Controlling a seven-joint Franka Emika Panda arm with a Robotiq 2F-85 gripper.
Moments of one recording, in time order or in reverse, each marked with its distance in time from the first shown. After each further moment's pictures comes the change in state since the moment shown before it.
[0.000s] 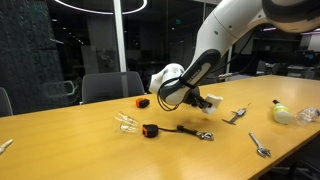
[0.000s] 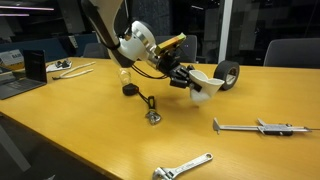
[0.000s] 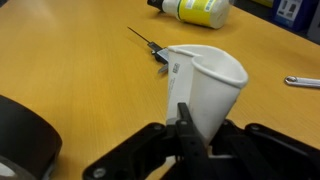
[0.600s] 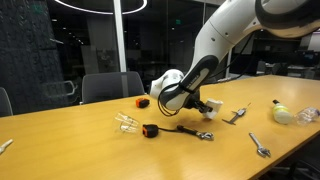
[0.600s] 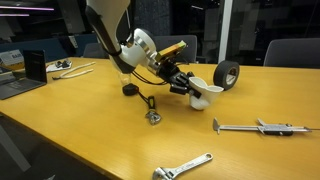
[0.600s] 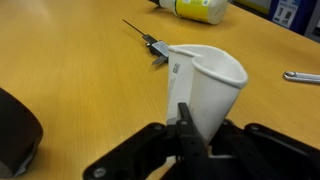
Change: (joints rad) arm -0.001 0.041 0.000 0.000 0.000 0.001 -0.003
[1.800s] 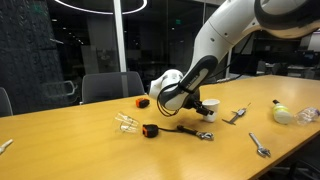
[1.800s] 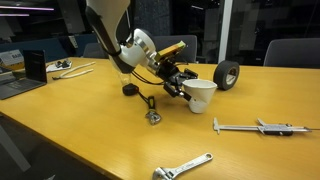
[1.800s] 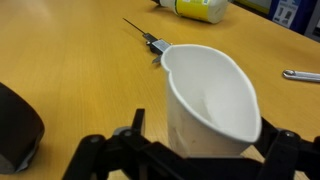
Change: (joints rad) arm 0.000 0.004 0.006 0.008 0.002 -0.004 -0.003
